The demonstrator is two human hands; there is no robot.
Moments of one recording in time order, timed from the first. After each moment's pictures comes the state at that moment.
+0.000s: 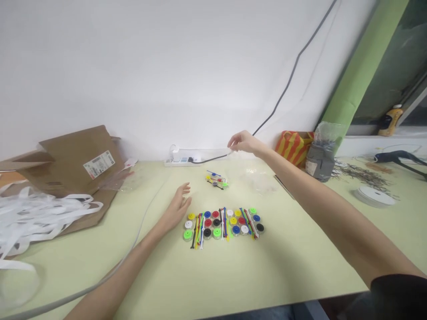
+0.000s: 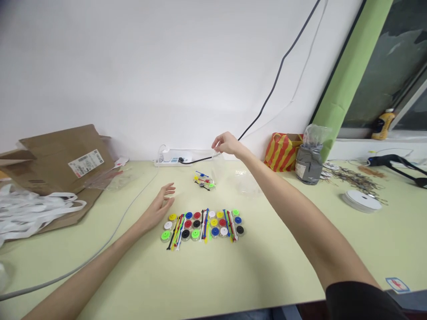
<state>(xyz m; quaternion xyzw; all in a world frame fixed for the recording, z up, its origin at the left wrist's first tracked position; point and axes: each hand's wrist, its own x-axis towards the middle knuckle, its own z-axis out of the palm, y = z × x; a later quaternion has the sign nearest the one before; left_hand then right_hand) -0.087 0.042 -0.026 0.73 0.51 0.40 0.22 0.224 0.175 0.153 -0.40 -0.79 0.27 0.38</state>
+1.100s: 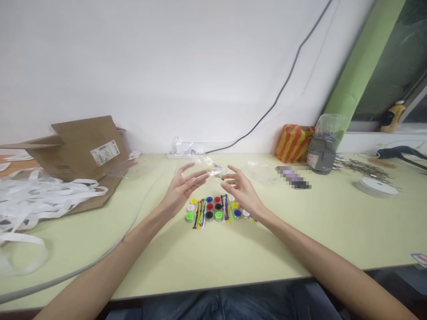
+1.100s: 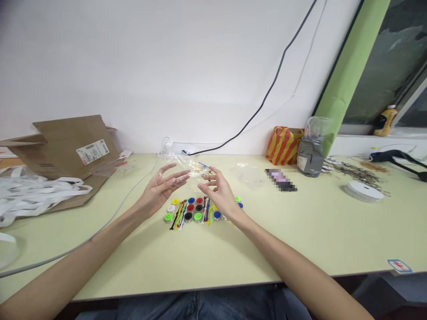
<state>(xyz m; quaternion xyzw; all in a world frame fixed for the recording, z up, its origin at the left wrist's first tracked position) -0.048 0.000 0.022 0.56 0.27 0.56 0.54 0.178 -0.003 0.013 -0.37 -0.68 0.38 0.51</state>
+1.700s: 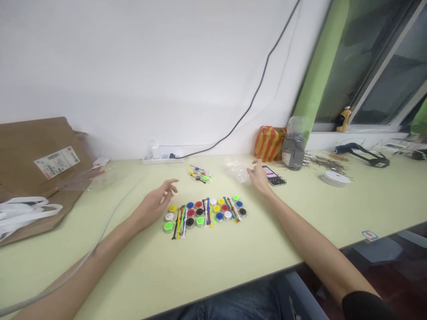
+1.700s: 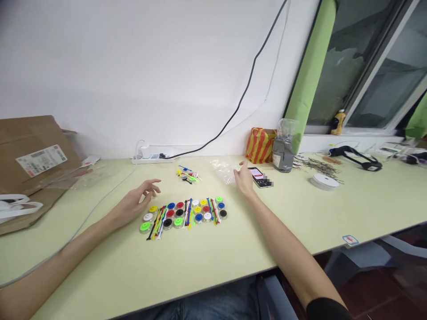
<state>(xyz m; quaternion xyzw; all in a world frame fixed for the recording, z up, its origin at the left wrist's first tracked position) -0.086 0.033 -0.004 0.80 0.47 0.33 0.18 0.310 0.099 -0.022 -0.63 -0.59 0.06 0.49</state>
